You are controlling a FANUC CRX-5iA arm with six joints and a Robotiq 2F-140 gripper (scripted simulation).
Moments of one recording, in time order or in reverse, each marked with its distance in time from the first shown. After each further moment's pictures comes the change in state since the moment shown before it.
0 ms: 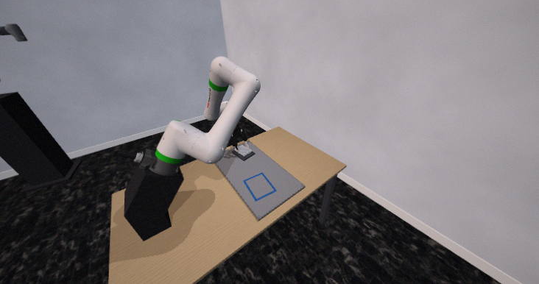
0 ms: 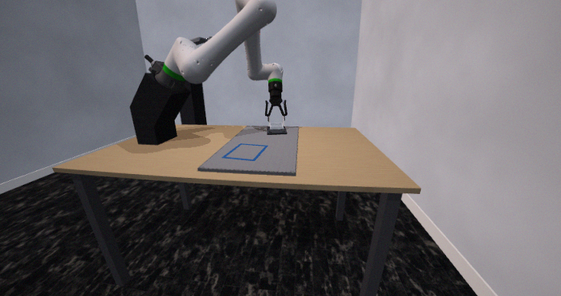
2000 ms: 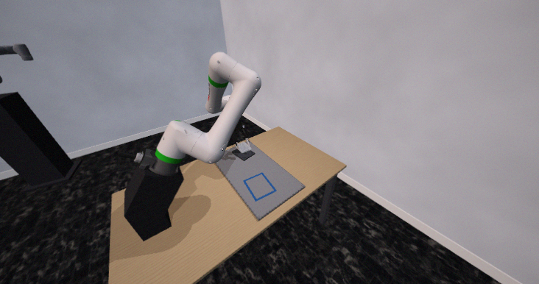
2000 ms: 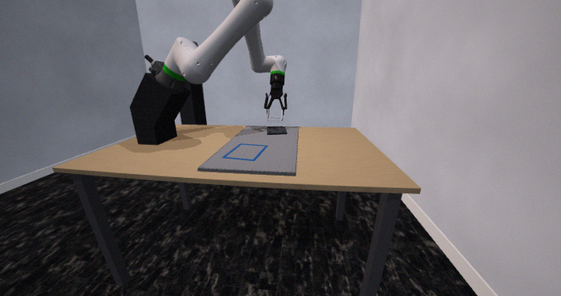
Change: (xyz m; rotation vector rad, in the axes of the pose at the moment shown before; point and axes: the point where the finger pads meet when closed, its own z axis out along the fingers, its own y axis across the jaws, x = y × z) arm -0.038 -0.009 -0.034 0.091 0.000 0.197
